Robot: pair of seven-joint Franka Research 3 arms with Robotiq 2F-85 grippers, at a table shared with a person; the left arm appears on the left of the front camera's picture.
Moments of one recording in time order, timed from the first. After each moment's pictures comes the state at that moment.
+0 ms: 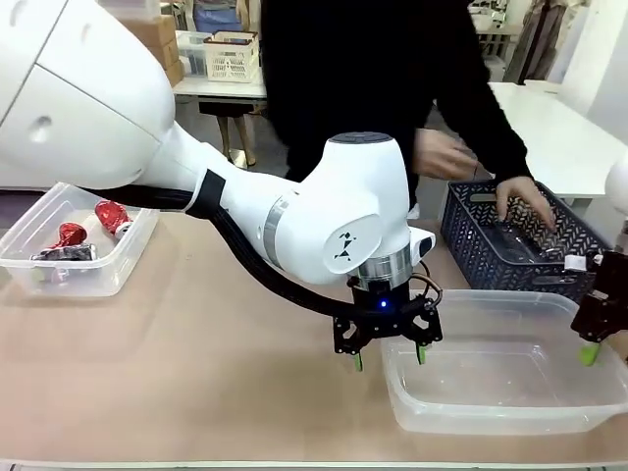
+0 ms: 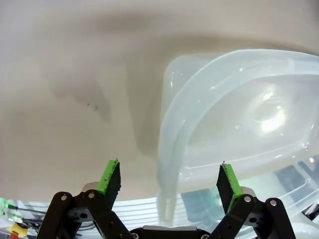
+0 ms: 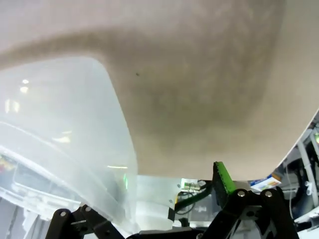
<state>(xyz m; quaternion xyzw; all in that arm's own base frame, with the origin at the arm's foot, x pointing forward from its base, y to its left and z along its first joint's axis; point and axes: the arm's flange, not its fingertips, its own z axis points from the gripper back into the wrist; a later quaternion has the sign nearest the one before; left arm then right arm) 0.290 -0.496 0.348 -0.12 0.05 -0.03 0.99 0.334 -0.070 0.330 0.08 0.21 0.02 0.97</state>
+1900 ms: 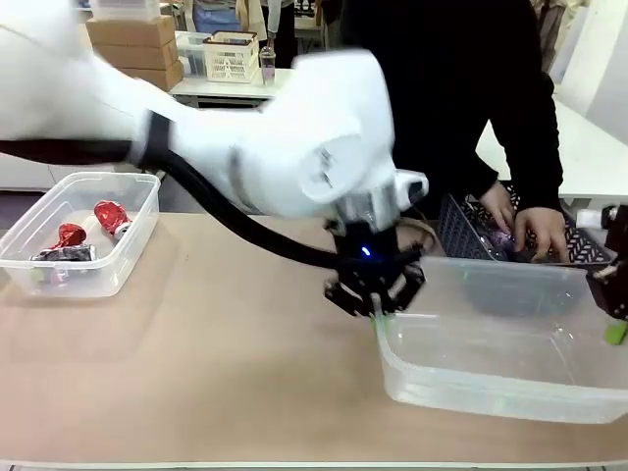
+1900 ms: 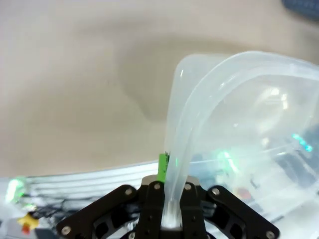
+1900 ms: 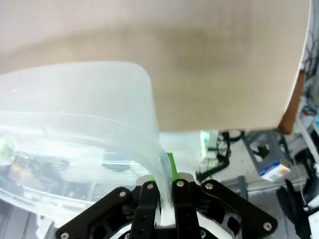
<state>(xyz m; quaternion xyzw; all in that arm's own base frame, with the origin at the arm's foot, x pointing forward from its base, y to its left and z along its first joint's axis) 0.286 -0.455 0.442 -0.14 0.05 -0.05 0.99 0.294 -0.009 0.439 0.04 0.16 -0.04 0.99</state>
